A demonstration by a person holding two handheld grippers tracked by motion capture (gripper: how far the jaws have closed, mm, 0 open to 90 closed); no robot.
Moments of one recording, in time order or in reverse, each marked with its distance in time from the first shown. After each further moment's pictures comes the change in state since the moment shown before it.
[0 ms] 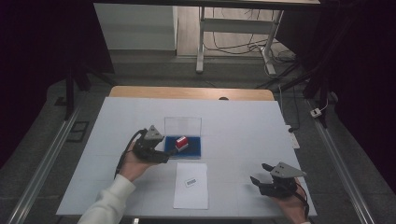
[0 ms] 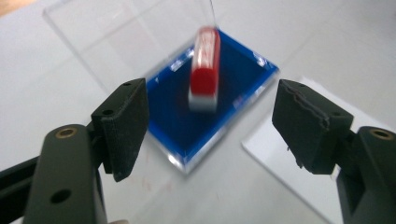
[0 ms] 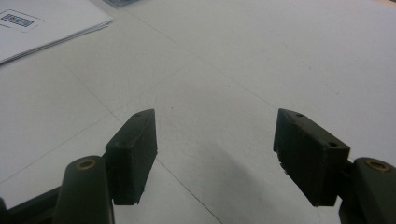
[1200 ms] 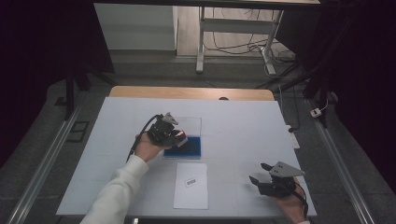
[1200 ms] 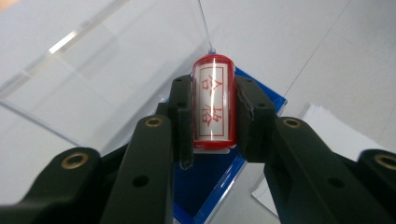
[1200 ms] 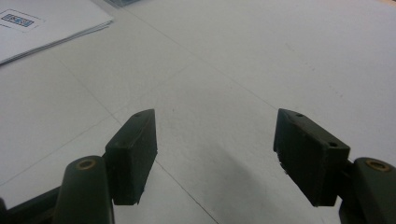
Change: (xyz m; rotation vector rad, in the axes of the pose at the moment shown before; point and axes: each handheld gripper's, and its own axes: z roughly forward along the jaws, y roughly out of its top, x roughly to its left) left arm 0.019 0.062 0.054 0.140 -0.092 0.054; right arm 0.000 0.001 0.003 0.006 0.006 -0.001
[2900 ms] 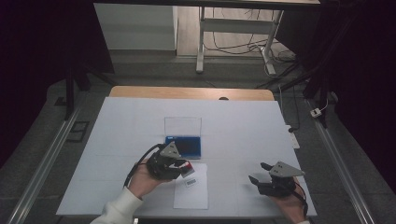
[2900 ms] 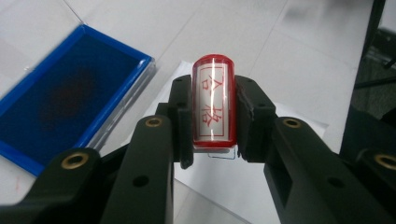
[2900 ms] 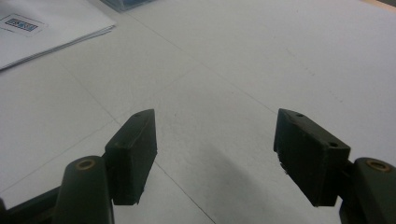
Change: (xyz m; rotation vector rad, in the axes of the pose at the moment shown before) left arm -0.083 -0.042 -0.038 -0.061 -0.144 0.099; right arm 0.002 0.003 -0.001 -0.011 0.000 -0.005
